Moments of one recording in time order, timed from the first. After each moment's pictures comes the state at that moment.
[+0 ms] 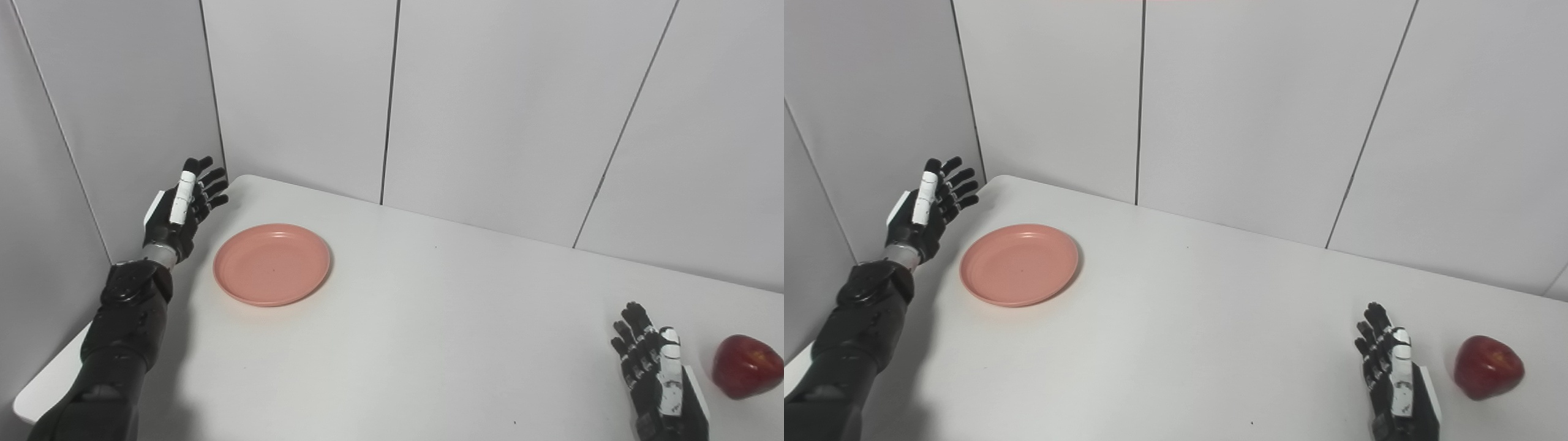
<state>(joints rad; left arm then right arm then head) -0.56 0.50 0.34 0.90 -0.34 -0.23 -0.26 -0.18 -0.12 -0.12 0.19 0.27 -0.01 0.22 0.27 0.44</state>
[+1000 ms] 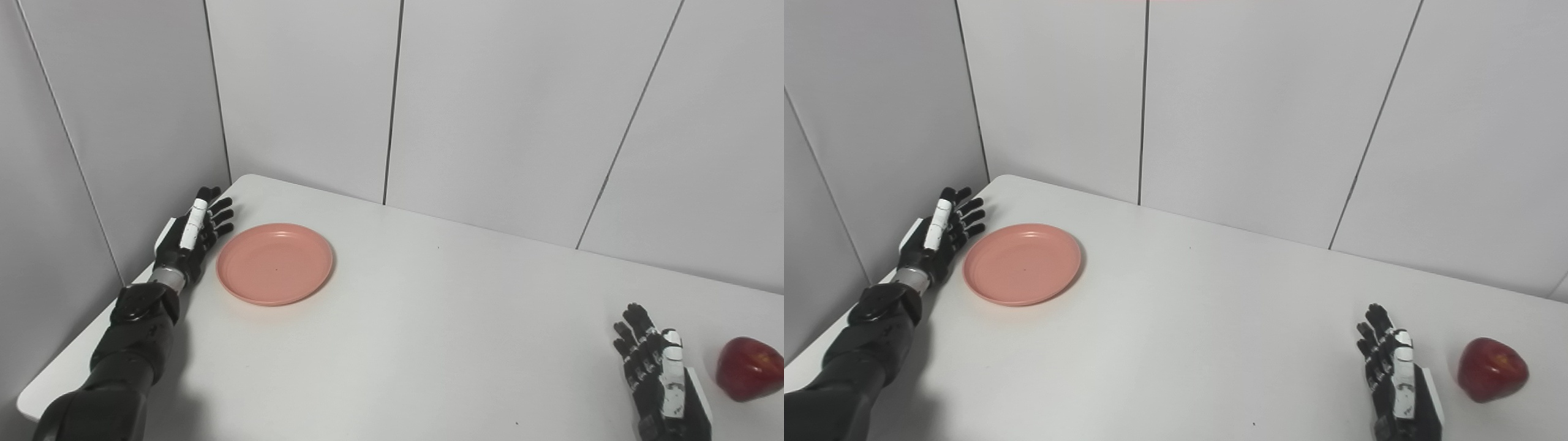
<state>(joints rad) -0.58 0.49 0.31 1.10 -0.33 -0.33 -0.31 -0.17 -0.12 -0.11 0.18 0.27 -0.01 0.22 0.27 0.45</state>
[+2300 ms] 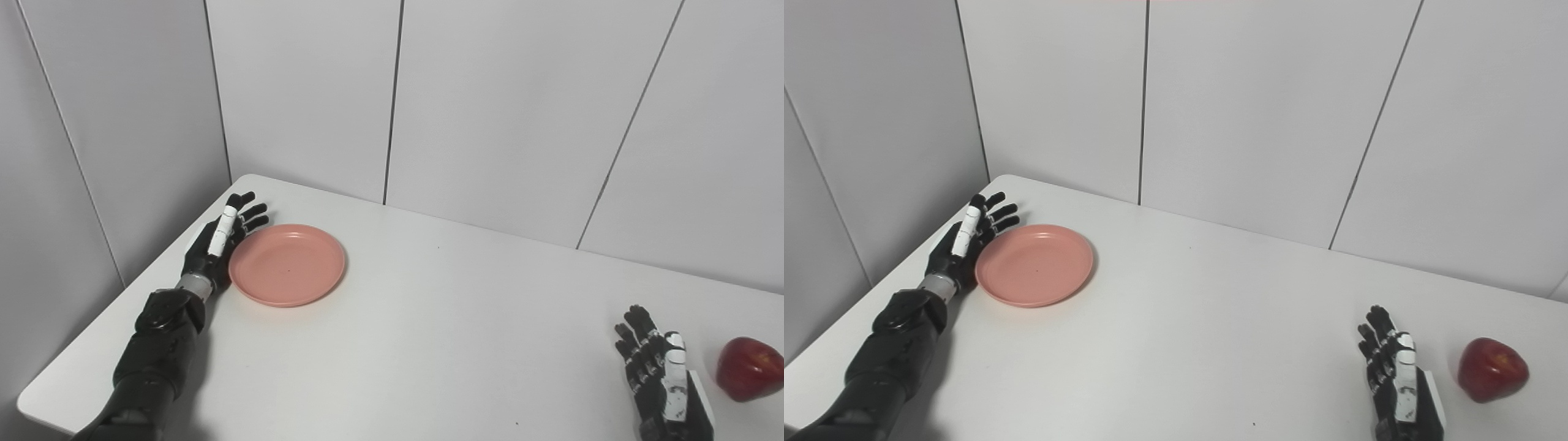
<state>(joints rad) -0.49 0.39 0.29 0.84 -0.34 -0.20 -0.30 -0.16 -0.11 -0.11 0.16 0.27 -0.01 0.21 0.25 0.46</state>
